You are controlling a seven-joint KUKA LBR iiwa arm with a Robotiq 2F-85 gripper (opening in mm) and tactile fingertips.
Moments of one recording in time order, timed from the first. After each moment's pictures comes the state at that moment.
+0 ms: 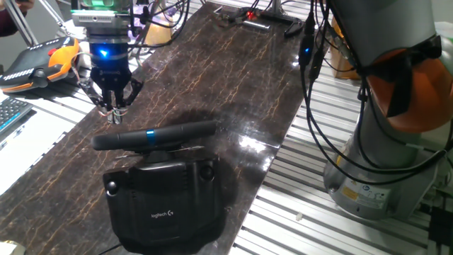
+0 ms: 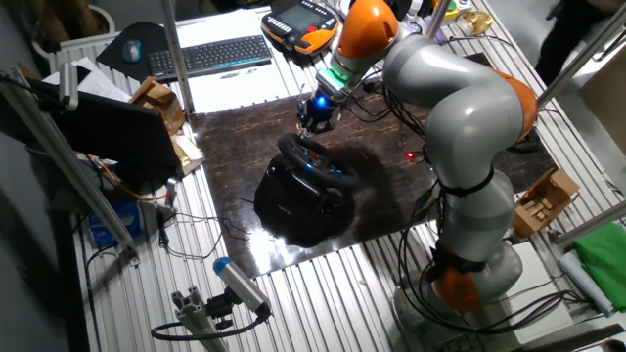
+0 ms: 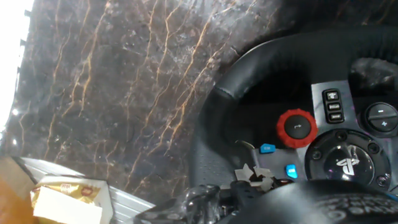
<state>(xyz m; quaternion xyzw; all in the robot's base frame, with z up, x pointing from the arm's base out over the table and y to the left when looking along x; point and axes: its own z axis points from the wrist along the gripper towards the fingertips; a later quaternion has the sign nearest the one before) 0.555 0.229 0.224 -0.48 -0.84 -0.16 0.18</state>
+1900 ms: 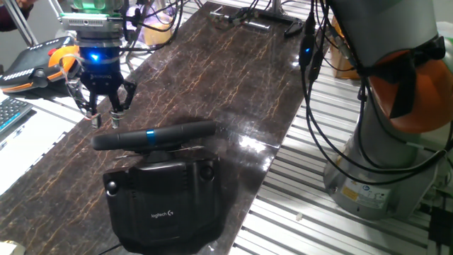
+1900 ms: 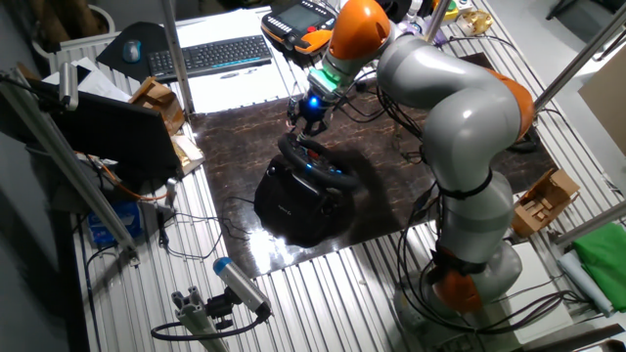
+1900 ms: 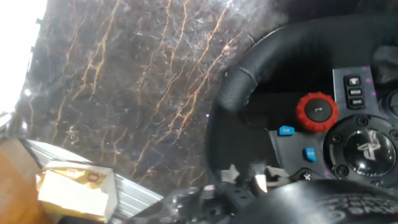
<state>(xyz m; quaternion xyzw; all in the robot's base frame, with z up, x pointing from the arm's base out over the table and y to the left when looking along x) 0.558 0.254 0.232 -0.48 -0.84 -0.17 0.17</state>
